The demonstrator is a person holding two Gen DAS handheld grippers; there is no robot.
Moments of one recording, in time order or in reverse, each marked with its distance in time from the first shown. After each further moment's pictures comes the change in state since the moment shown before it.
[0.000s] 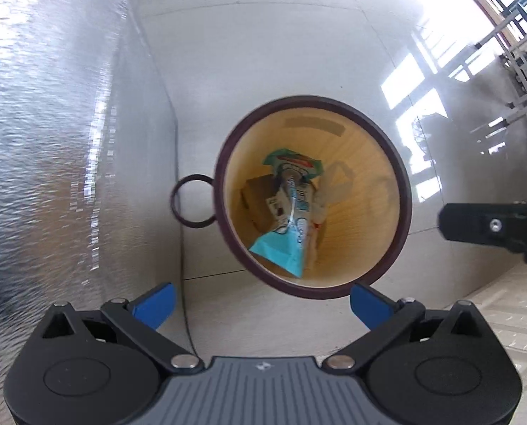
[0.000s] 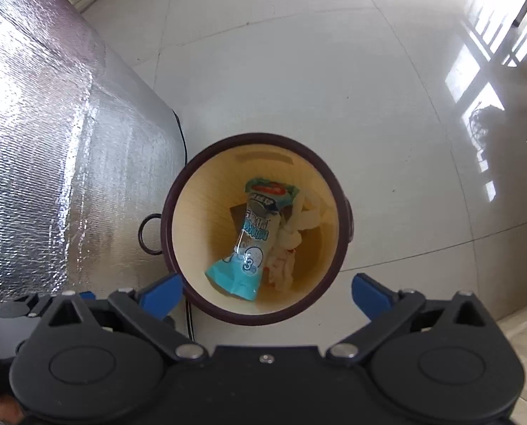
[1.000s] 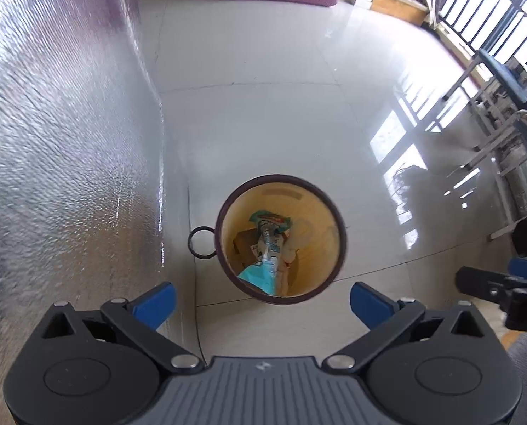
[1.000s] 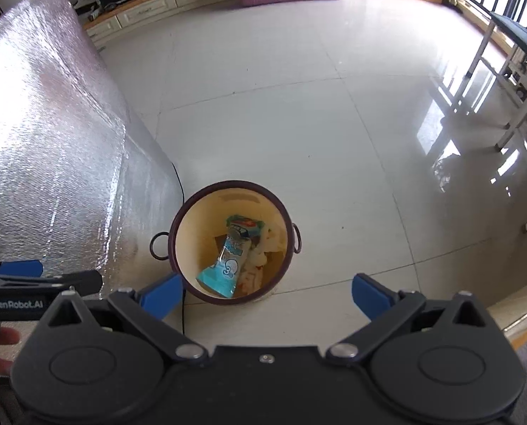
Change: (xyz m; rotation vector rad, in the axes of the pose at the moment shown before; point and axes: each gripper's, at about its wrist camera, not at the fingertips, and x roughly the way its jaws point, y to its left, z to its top) left arm -0.184 -0.026 -0.045 0.011 -0.225 -0.025; right arm -0.177 -0.012 -0.069 -0.023 -0.221 -0.071
